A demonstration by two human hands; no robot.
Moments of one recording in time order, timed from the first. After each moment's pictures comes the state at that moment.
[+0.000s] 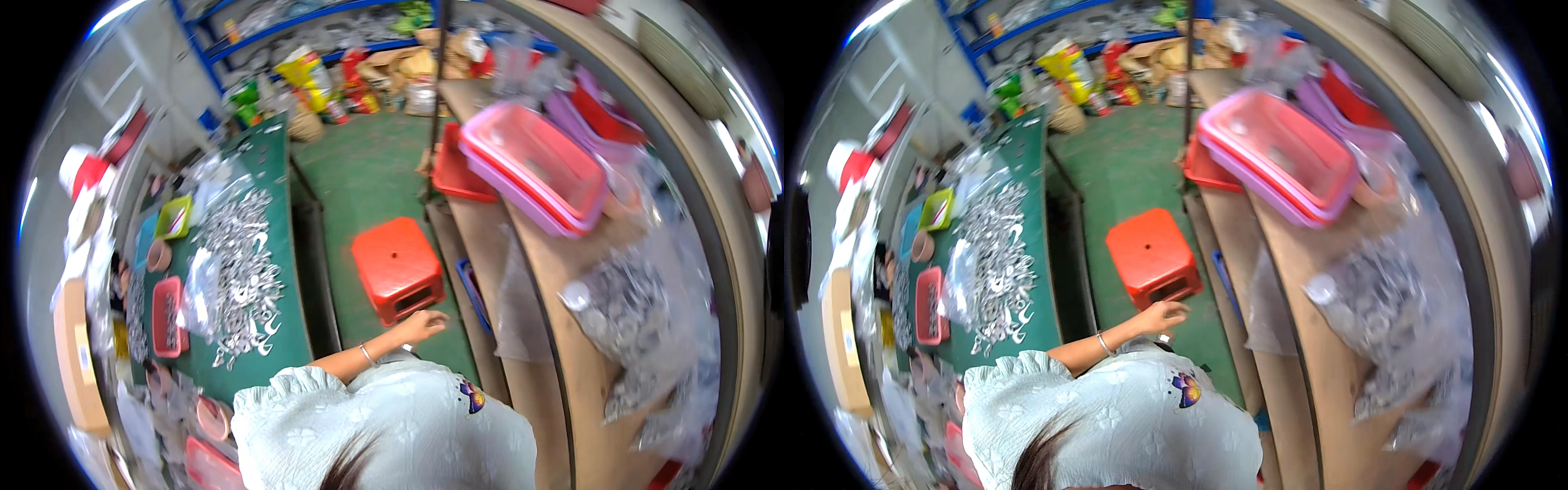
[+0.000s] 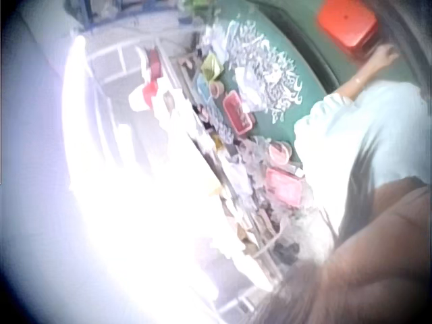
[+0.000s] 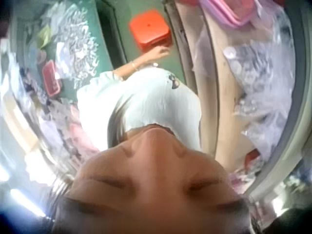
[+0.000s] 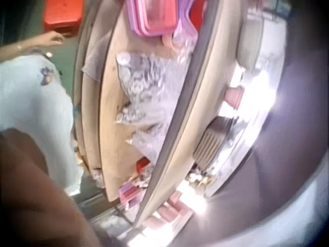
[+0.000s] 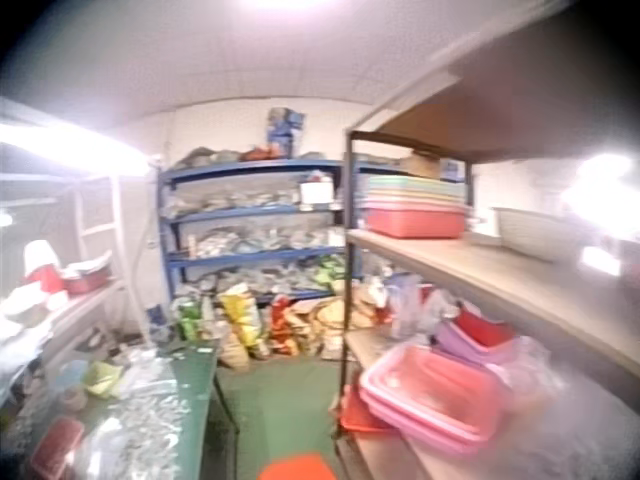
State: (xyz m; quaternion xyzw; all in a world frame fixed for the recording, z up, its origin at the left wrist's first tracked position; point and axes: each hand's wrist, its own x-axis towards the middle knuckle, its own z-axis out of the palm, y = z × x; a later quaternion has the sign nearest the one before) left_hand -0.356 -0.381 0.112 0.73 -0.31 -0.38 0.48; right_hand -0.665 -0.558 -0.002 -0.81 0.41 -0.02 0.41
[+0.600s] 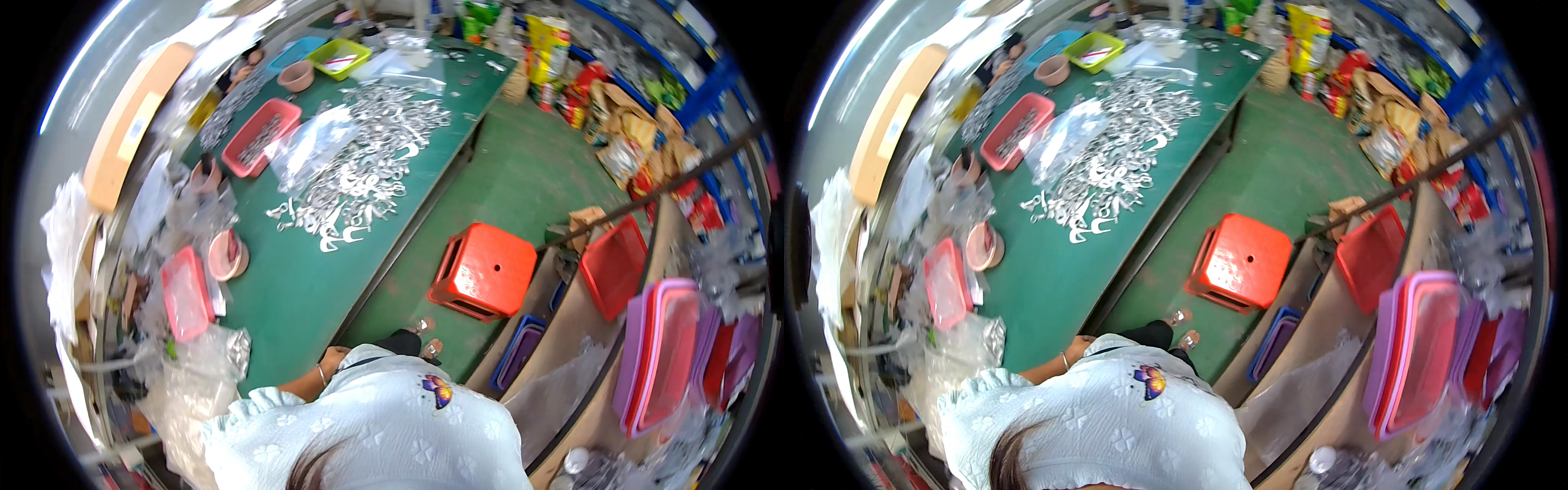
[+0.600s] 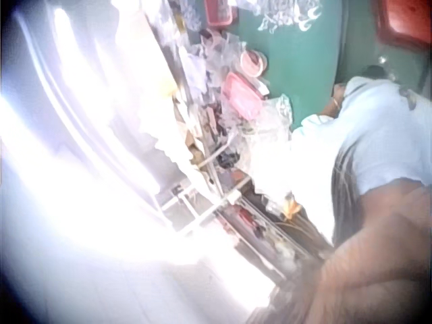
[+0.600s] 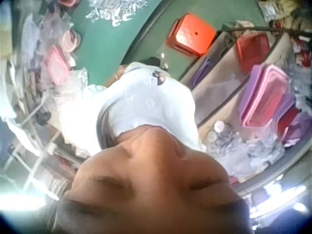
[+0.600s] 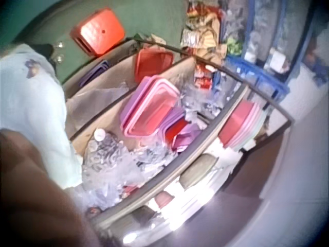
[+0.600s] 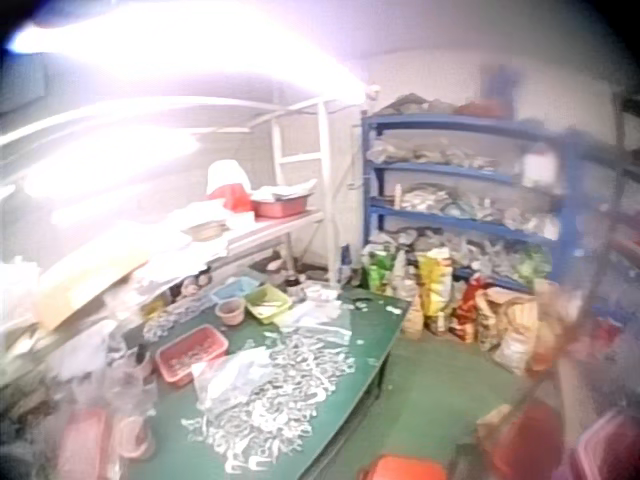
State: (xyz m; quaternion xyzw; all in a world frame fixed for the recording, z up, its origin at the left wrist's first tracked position) left_hand -0.562 -0.170 0.021 0.63 0.51 -0.20 0.55; right_hand -0.444 -0.611 0.007 -0.90 0.01 0.36 0.24
